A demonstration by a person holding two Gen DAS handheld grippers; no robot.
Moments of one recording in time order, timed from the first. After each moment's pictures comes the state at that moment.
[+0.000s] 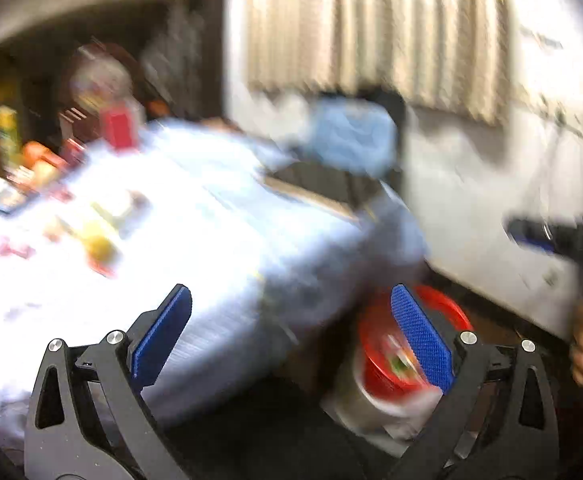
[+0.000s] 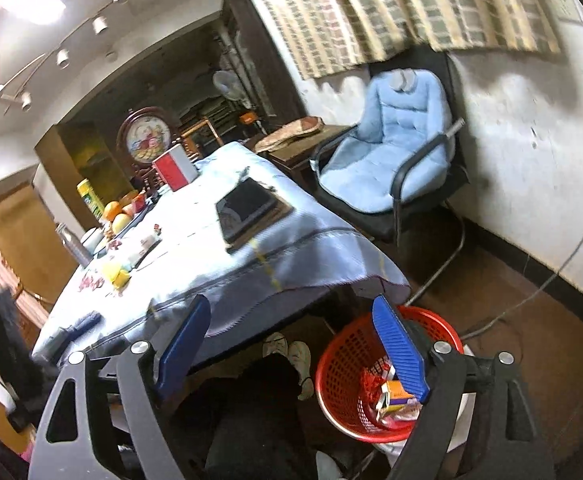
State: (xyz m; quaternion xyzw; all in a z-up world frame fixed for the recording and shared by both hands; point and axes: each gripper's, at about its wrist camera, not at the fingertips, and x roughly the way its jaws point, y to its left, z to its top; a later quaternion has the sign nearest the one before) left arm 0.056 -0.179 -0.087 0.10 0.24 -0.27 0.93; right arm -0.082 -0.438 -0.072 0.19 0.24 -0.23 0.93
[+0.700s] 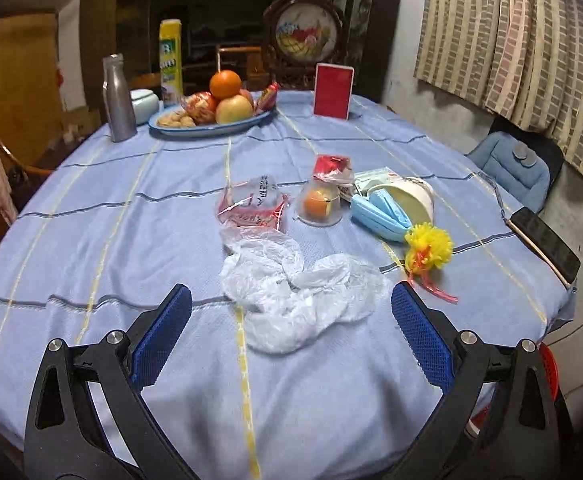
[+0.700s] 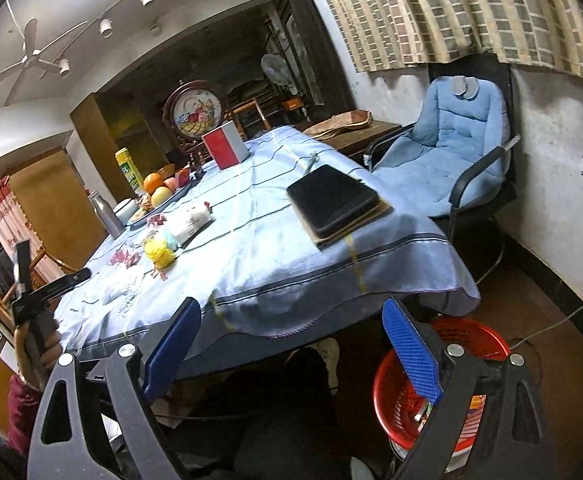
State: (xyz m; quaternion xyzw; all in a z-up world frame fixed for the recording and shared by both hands) left arm 0.179 0.052 -0.052 0.01 0.34 -0.07 0.94; right arm -0.021 -0.389 -0.070 0.16 0.27 -0.16 0.94
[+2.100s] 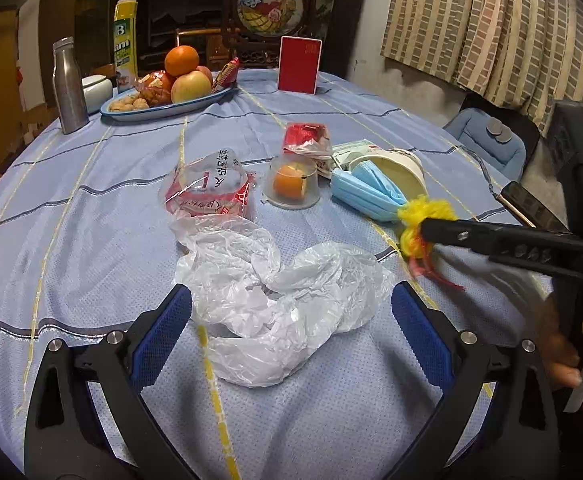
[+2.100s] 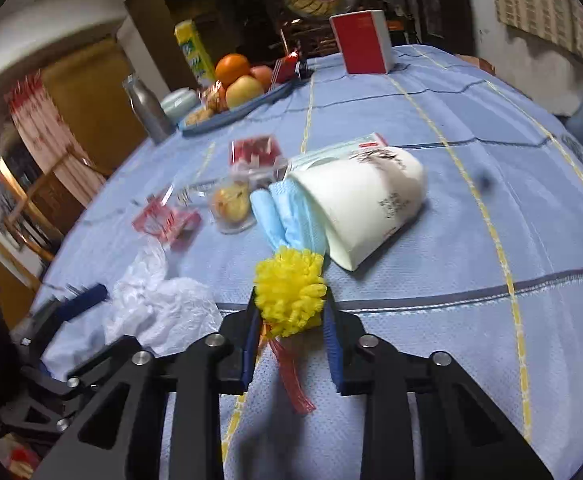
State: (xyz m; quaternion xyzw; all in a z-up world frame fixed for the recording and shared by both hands) left arm 0.213 0.043 -0.082 0.02 0.37 -0.14 0.92; right arm 0.288 -0.273 -0.125 0.12 0.41 -0.01 0.90
